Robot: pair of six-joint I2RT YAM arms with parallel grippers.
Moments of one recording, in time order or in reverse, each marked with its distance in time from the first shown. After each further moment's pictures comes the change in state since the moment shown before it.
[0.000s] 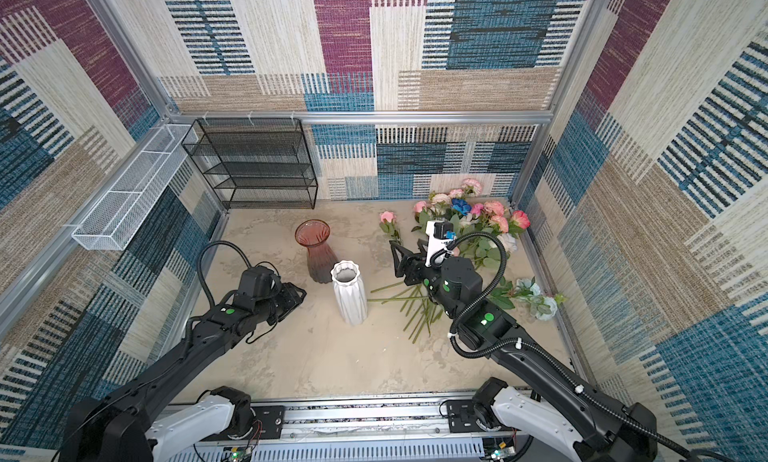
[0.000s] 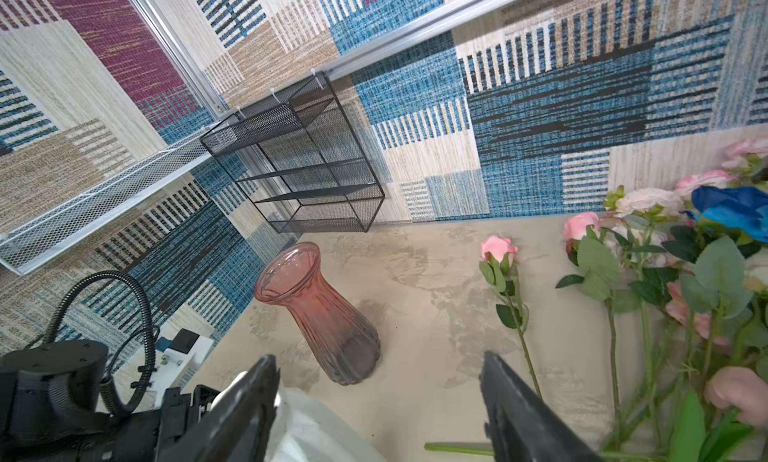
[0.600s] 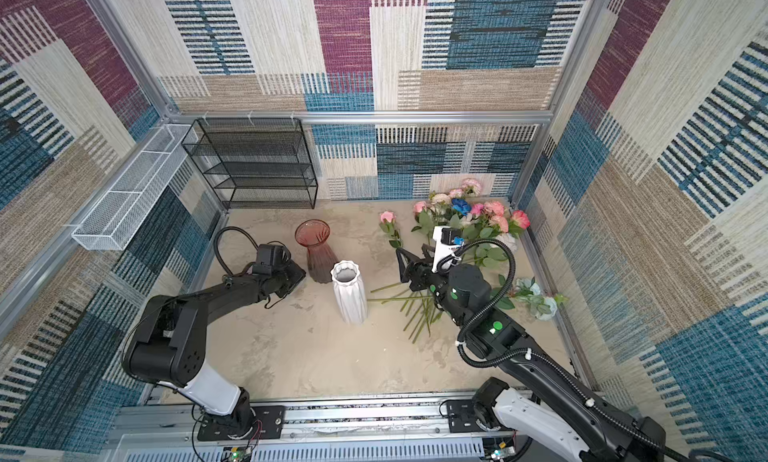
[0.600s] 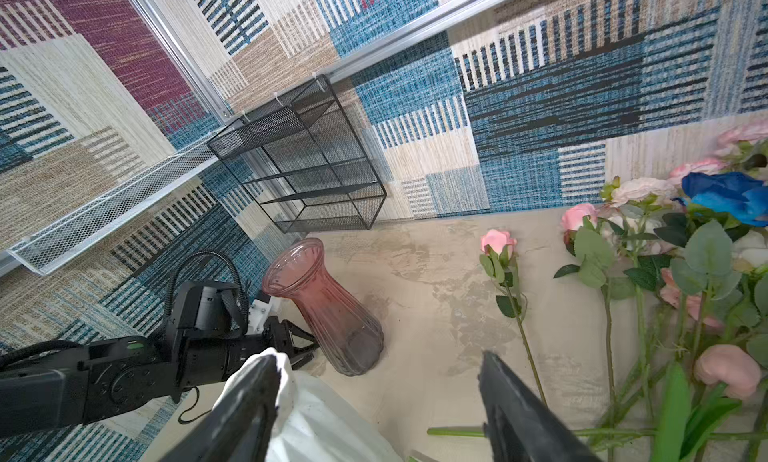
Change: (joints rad) left arm 0.122 0.552 0.227 0.251 0.019 -0.002; right arm -0.005 -0.074 -0.026 -0.031 0.002 0.017
